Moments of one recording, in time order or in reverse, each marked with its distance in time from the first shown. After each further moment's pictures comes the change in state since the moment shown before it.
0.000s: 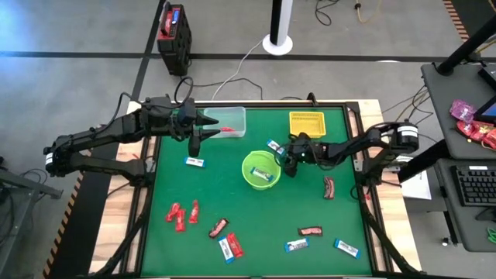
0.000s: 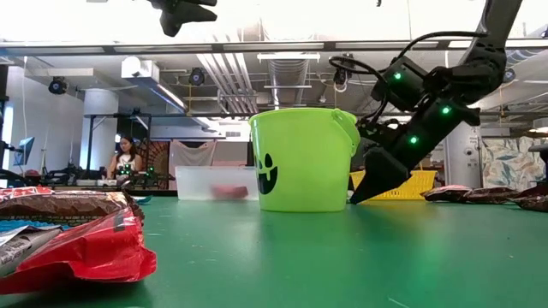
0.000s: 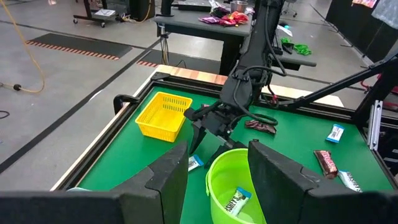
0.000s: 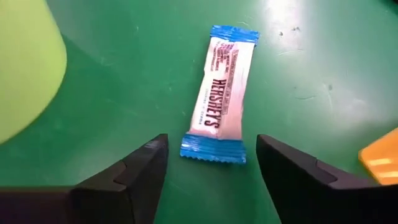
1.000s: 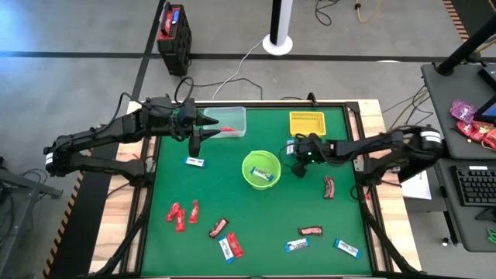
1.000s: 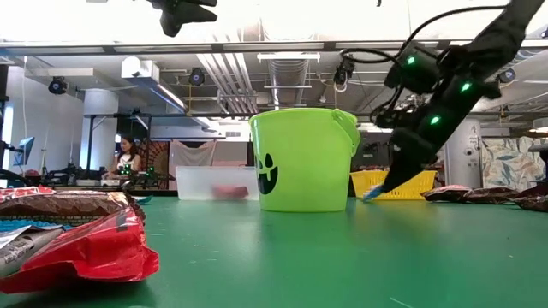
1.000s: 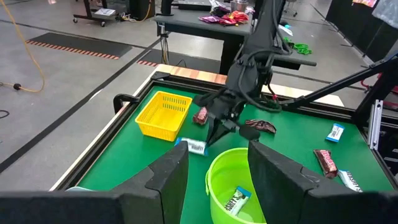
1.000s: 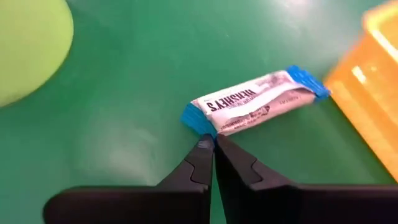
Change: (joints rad) left arm -0.001 0.002 0.000 -0.001 -0.001 0.000; right arm 0.003 -0.264 0.000 -0.412 -0.039 0.126
